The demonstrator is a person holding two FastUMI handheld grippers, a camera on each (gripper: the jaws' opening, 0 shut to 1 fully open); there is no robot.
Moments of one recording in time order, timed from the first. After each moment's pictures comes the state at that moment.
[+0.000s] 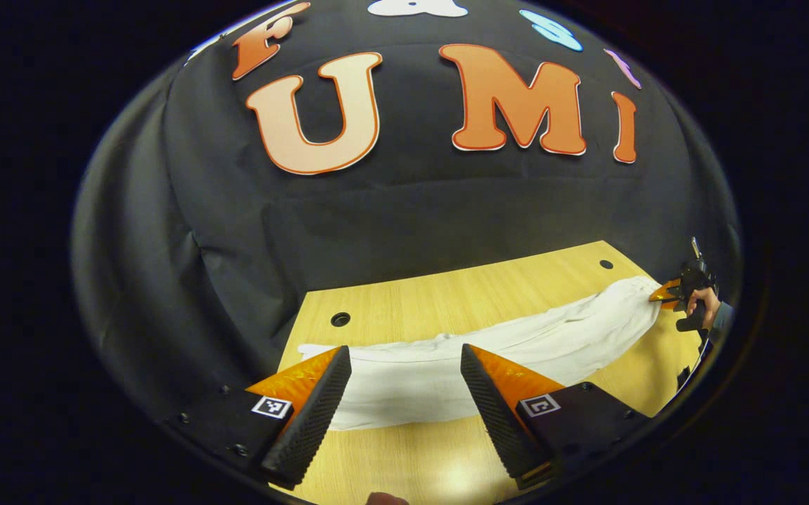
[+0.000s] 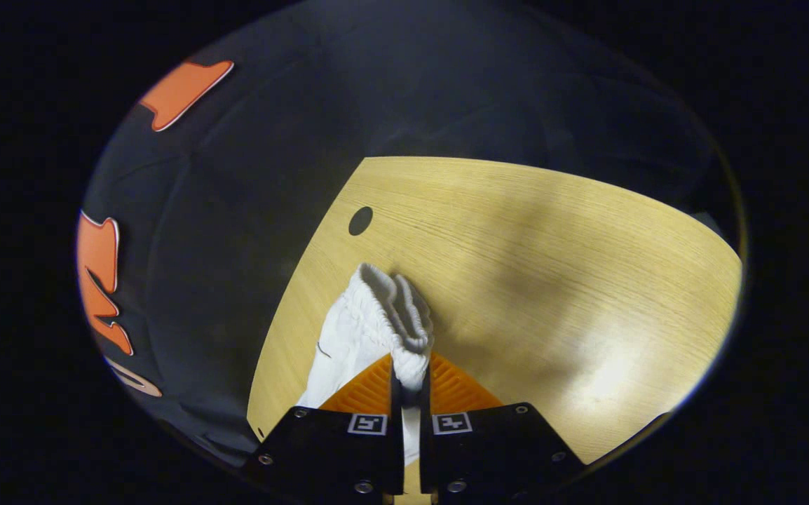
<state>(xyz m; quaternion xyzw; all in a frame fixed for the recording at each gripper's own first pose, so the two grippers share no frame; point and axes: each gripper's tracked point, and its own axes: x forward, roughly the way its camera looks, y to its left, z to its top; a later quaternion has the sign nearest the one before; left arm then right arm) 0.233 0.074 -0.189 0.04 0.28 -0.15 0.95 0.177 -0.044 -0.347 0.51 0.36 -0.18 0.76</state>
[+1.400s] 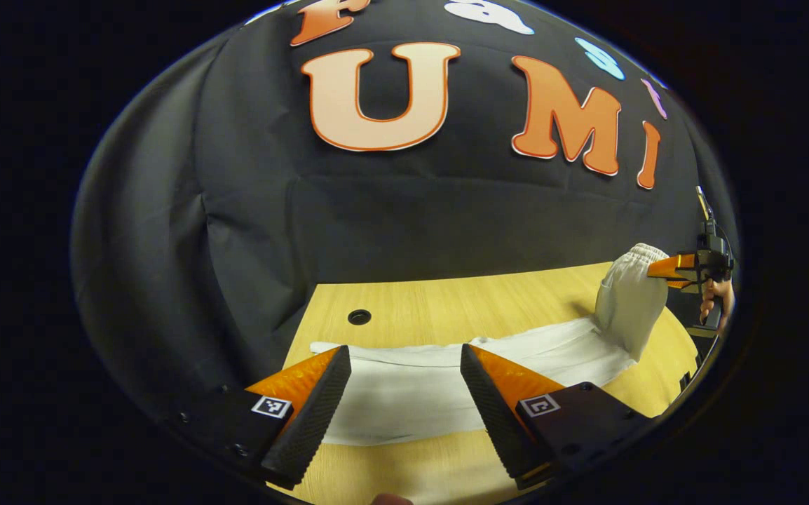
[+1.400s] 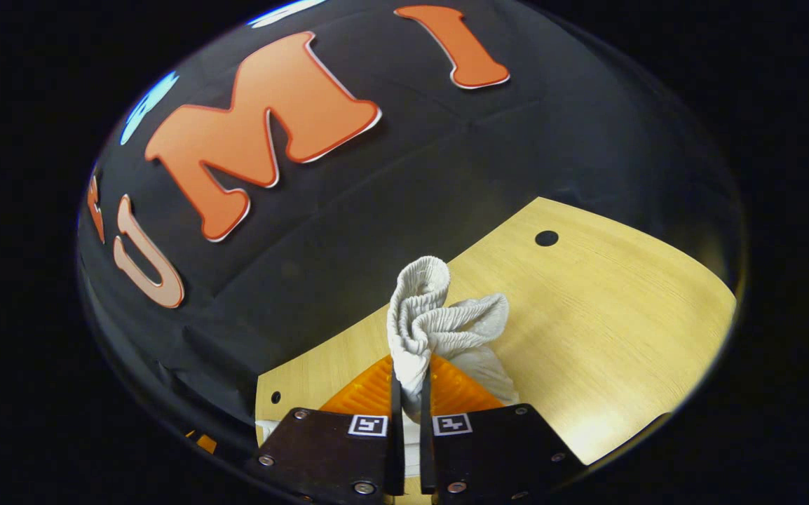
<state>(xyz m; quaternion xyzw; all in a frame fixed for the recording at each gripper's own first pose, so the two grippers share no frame) 0.281 0.175 -0.252 -0.02 0.27 -0.15 0.95 0.211 0.184 -0.149 0.35 0.27 -0.06 0.90</state>
